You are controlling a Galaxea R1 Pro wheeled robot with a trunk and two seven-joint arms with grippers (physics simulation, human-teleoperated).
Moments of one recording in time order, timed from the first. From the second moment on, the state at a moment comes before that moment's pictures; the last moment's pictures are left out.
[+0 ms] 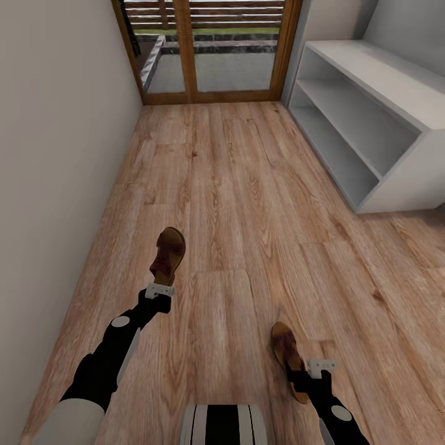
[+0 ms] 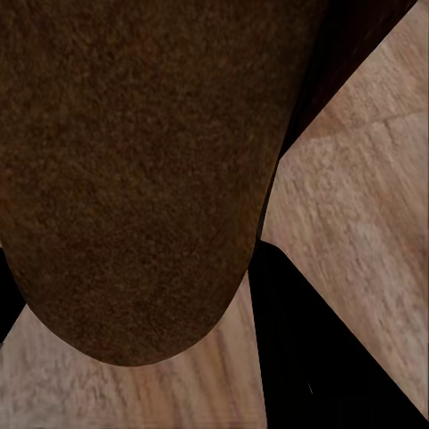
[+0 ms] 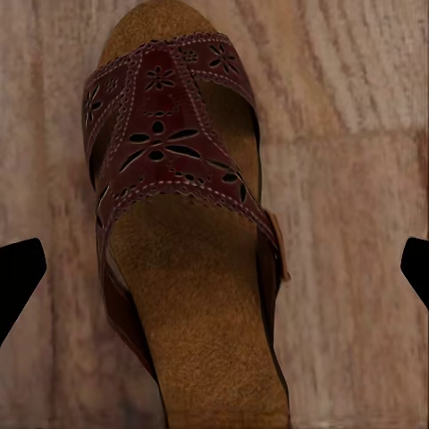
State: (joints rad) left arm -0.55 -0.01 0.02 -1.07 -0.14 0.22 -0.25; right arm -0.26 -0.01 -0.04 -0.85 0.00 -0.01 0.01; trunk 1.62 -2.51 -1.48
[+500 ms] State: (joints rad) left arm -0.55 -0.01 0.02 -1.07 -0.14 0.22 -0.25; right arm -0.26 -0.01 -0.04 -0.85 0.00 -0.01 0.01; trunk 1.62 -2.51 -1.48
